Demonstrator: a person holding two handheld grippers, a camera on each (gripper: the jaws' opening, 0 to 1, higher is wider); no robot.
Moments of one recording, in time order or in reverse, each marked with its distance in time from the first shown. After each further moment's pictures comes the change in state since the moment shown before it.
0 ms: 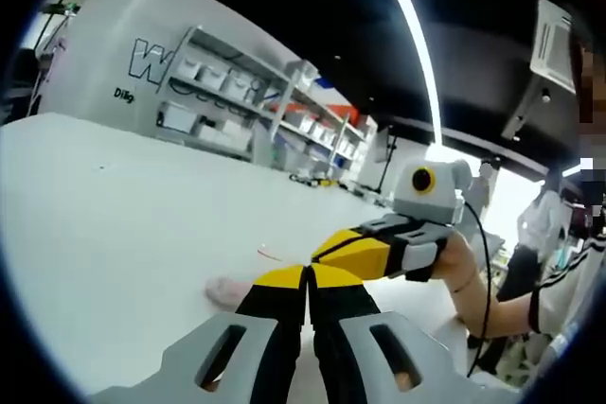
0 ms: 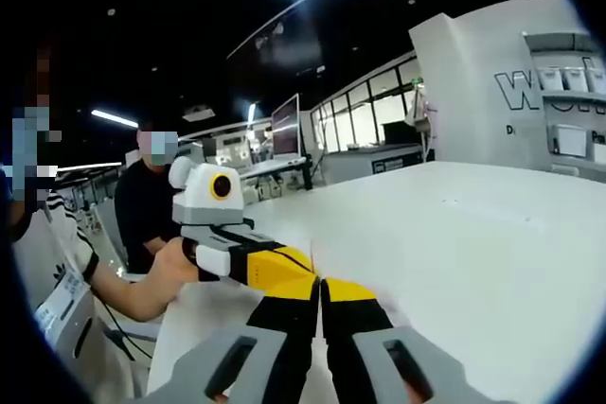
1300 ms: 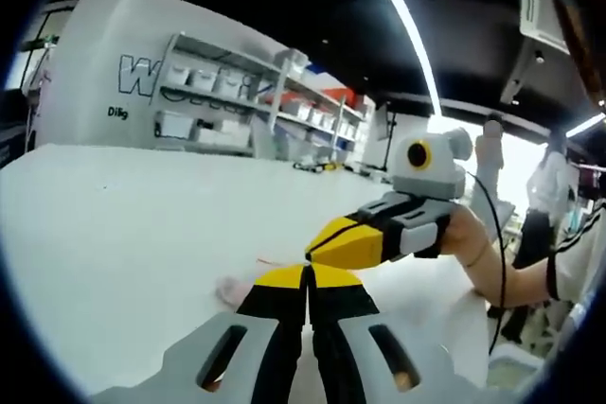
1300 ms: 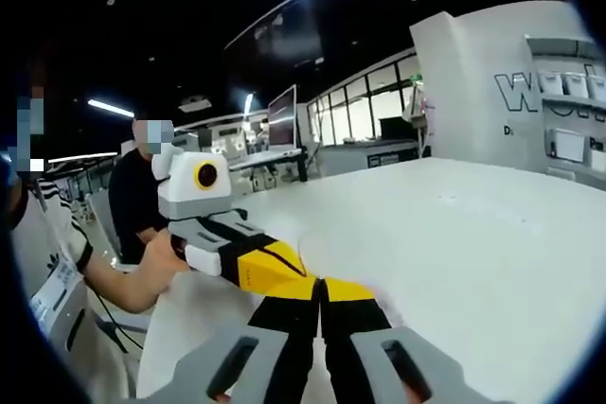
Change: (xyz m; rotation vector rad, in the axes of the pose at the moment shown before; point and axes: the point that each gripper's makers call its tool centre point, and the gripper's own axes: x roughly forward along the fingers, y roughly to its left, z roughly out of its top) left arm -0.001 -0.001 -0.008 0.159 0.067 0.042; right arm 0.003 -0.001 -0.009 -0.040 0.039 -0.029
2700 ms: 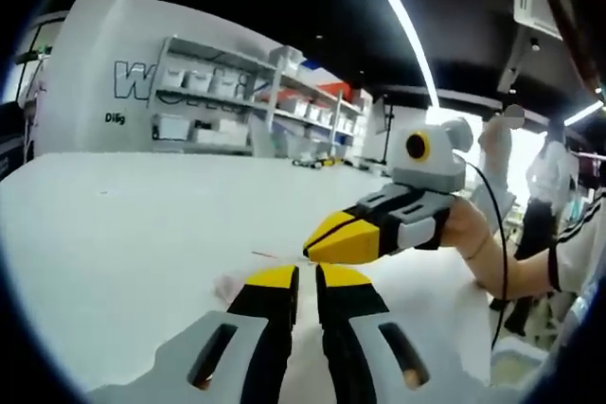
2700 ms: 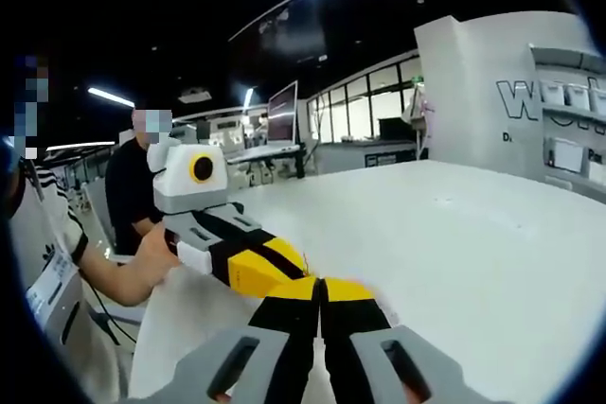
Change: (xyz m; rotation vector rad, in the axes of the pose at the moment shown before) left arm 0.000 0.000 -0.002 -0.015 0.001 -0.017; right arm -0.001 -0.003 -0.002 -0.031 0.012 -0.015
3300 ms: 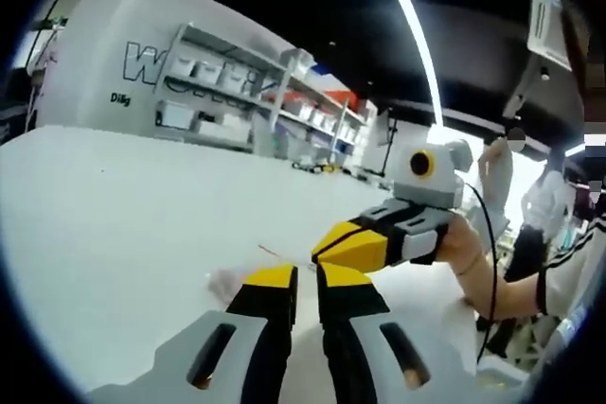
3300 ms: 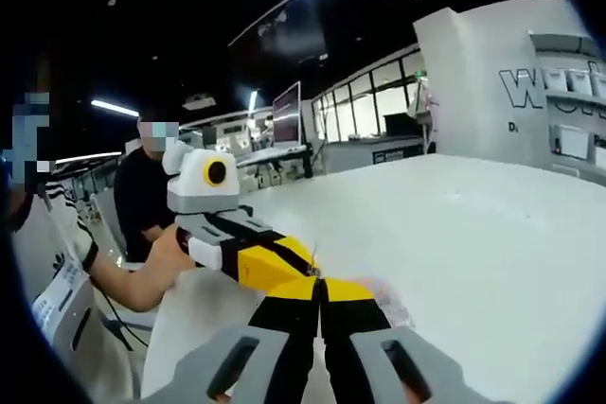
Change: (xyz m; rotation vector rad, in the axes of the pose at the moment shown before) left arm -0.002 0.003 -0.001 -0.085 -0.011 -0.011; right arm -0.001 0.006 -0.001 0.051 -0.005 0.054
